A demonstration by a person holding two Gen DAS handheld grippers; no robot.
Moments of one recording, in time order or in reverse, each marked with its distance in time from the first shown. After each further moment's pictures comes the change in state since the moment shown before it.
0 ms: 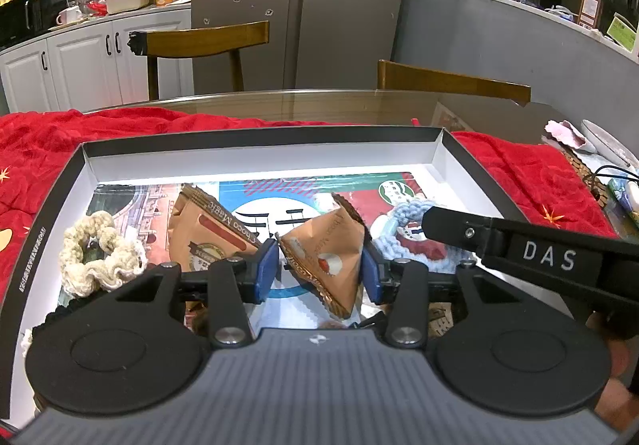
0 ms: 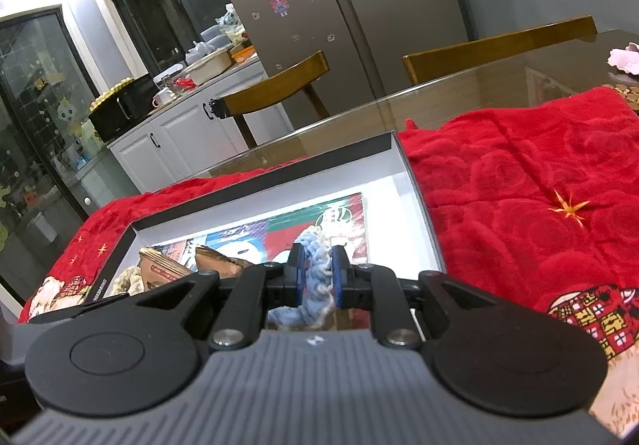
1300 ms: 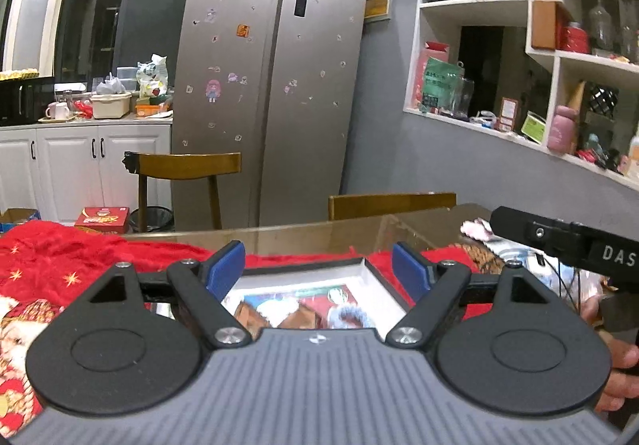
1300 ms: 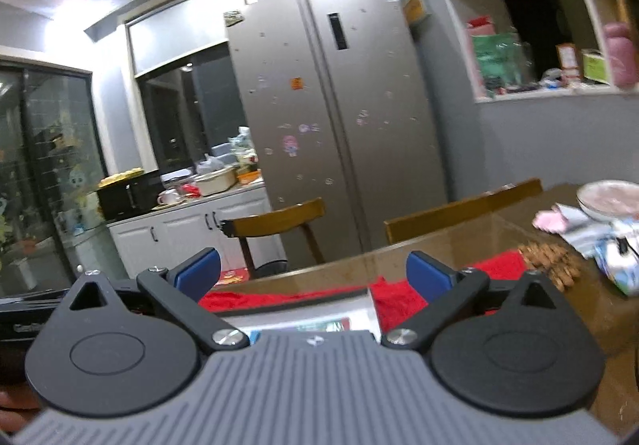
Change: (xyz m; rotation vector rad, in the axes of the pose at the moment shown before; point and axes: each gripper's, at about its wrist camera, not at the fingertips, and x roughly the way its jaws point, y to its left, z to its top) left arm -0.241 0.016 0.012 0.056 -0.335 -0.129; right arm -0.200 0.055 -0.001 -0.114 -0.384 -0.084
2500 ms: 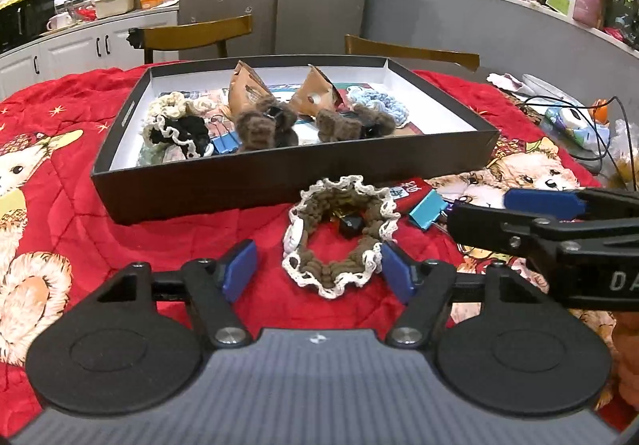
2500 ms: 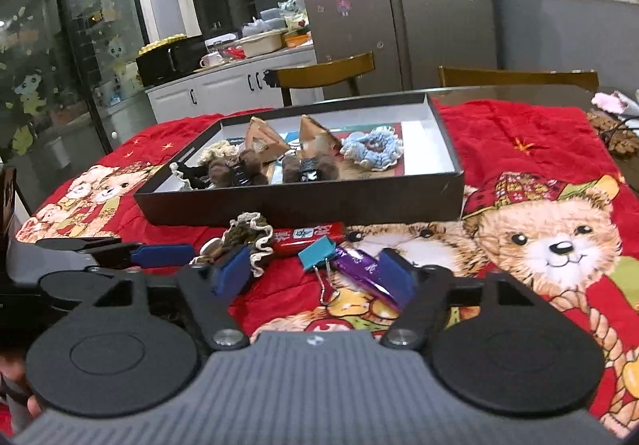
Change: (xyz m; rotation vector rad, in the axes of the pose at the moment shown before) left arm 0.049 0.005 -0.161 0.004 0.332 0.043; right arm 0.025 0.010 -0.123 -0.125 0.380 0.137
